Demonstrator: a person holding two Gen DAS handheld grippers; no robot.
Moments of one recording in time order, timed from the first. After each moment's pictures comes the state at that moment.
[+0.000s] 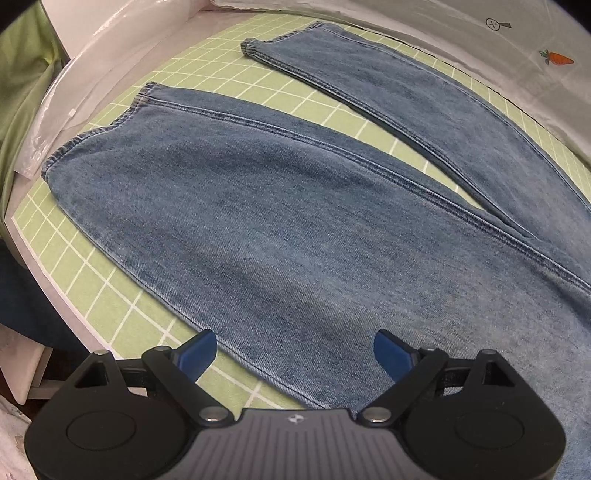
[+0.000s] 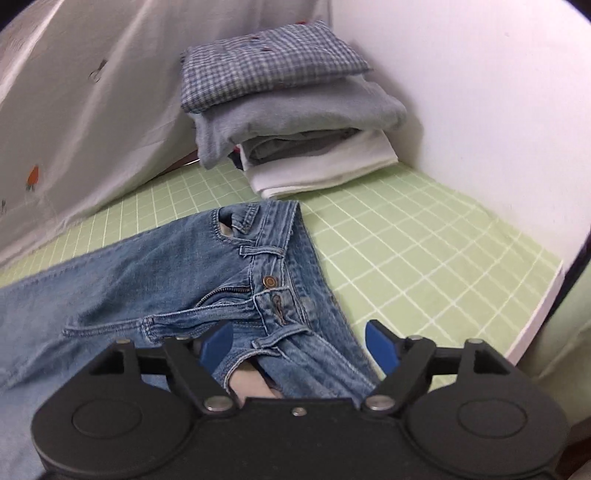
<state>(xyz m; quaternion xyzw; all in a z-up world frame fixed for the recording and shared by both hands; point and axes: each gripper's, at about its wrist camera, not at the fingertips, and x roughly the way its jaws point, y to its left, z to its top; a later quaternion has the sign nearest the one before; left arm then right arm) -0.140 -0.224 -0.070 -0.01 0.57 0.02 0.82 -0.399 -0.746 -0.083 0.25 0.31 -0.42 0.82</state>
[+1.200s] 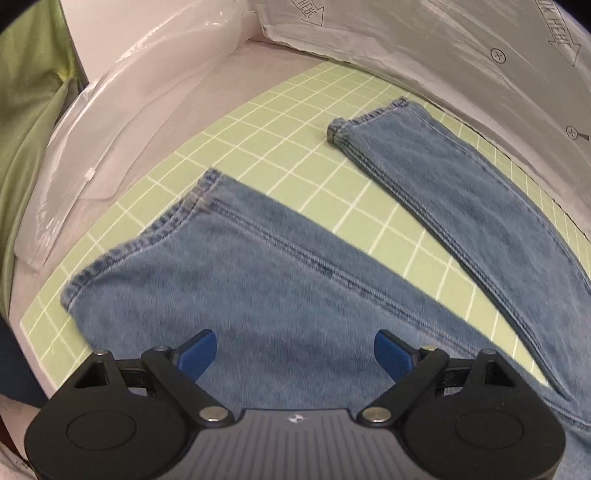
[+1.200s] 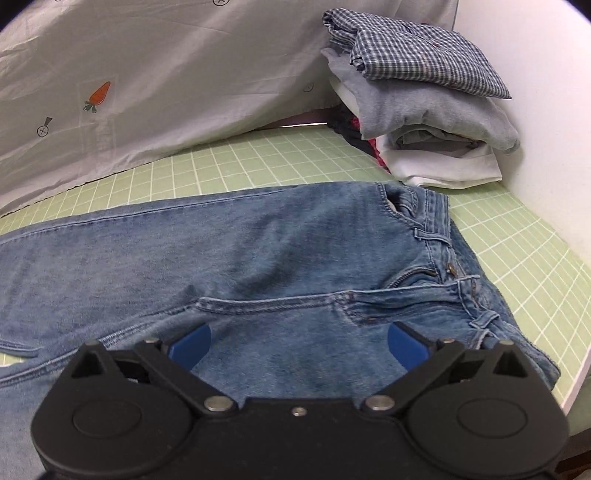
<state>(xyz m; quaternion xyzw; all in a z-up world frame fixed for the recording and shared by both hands) 0.019 -0.112 -0.047 -0.06 0.53 0.04 0.85 -0.204 -0.621 -0.099 0.15 0.37 -0.40 0.82</state>
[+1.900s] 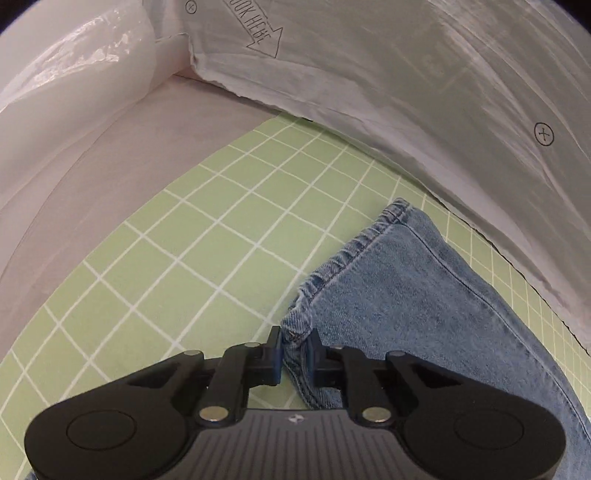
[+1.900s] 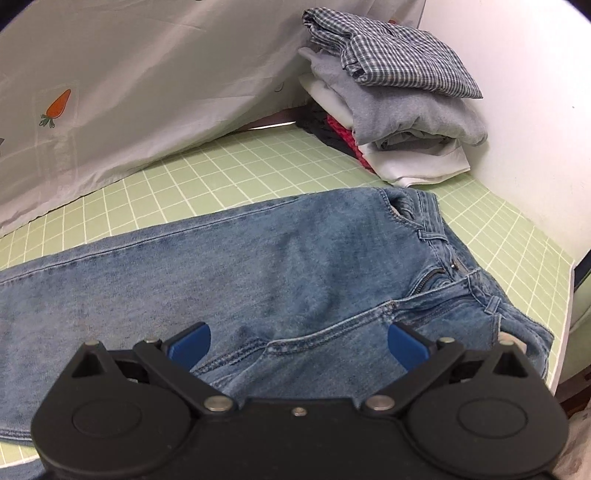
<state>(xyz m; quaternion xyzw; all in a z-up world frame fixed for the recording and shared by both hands) 0.227 -0.134 -0.095 -0.10 0.47 -0.03 0.88 -0.125 -0.589 -0.089 0.16 0.38 -0.49 0.76</state>
